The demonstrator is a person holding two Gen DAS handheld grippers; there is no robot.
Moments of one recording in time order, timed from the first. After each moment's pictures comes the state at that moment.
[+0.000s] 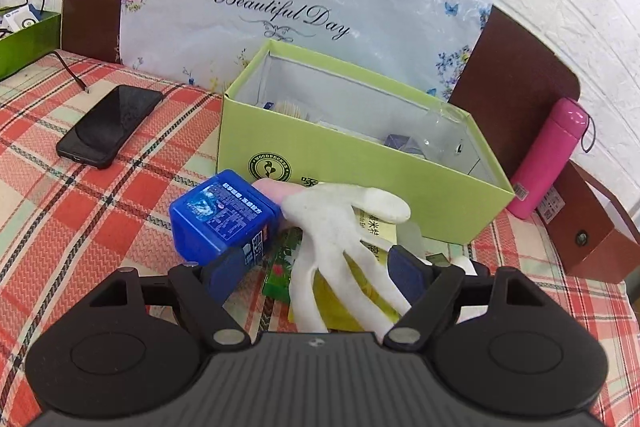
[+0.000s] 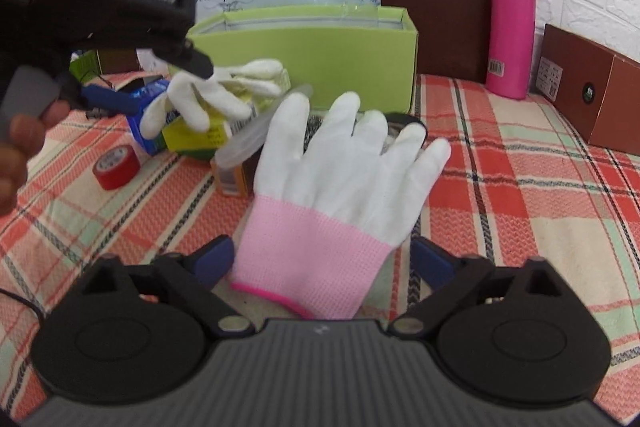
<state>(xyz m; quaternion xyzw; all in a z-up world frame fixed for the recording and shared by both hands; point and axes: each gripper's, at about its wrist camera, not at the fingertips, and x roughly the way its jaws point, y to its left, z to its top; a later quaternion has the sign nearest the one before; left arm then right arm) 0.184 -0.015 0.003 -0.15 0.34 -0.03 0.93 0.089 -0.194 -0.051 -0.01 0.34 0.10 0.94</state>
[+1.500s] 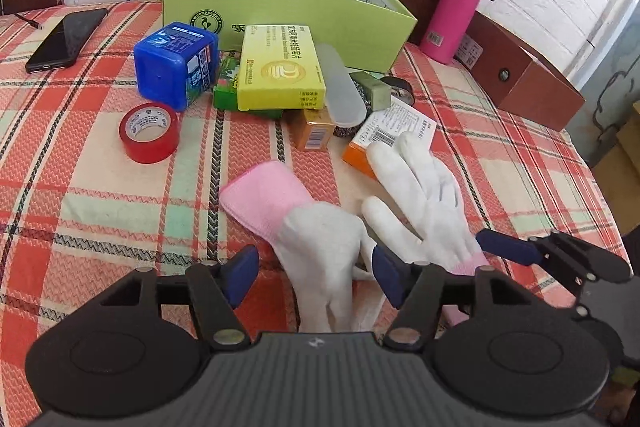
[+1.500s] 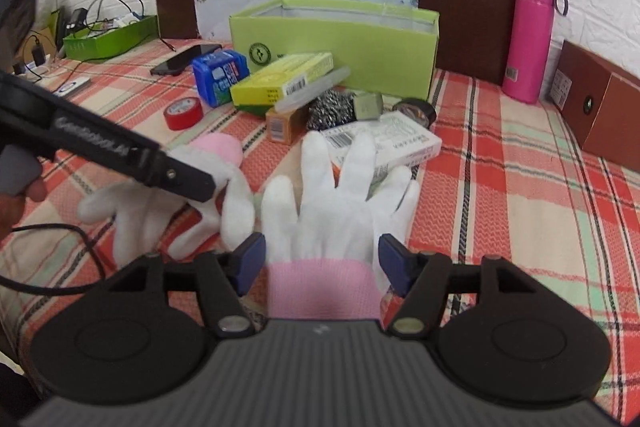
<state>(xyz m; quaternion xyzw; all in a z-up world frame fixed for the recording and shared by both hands) 0.077 -0.029 -0.024 -0.08 0.43 -0.17 0.88 0.031 -0.219 -0.025 -0.06 0.36 0.16 0.92</state>
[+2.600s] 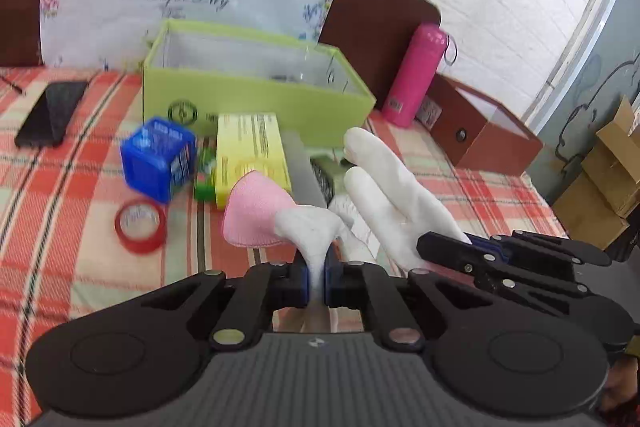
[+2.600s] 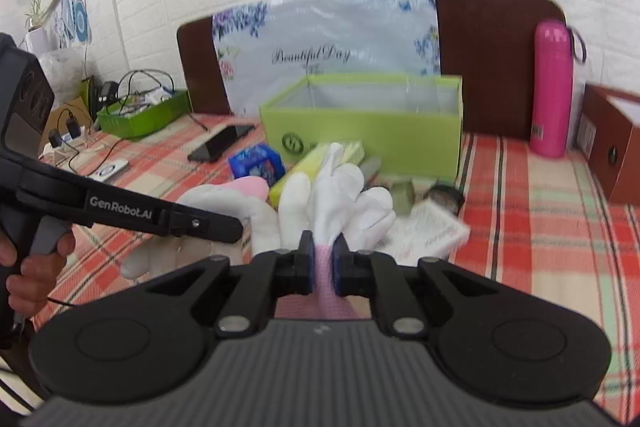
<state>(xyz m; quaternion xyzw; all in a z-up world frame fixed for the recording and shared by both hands) 0.088 -0.016 0.038 -0.10 0.36 -0.21 0.91 0.048 -0.218 0.051 0.00 0.27 0.22 0.94</state>
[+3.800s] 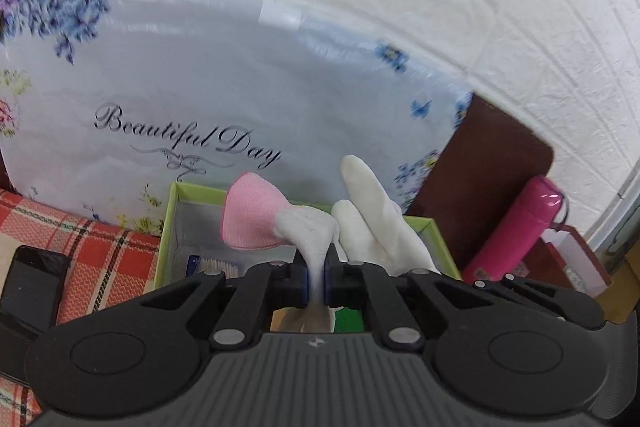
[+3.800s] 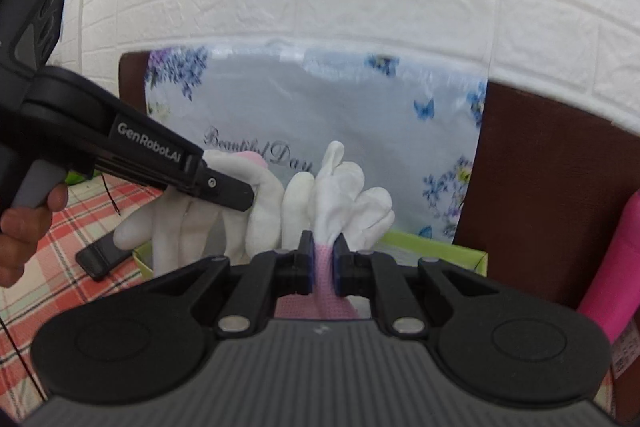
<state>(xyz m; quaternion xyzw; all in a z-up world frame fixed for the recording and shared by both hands) 0.331 0.004 0.077 -0.13 0.31 -0.15 0.93 0.302 -0.164 0.053 -0.08 0.22 0.22 0.95</state>
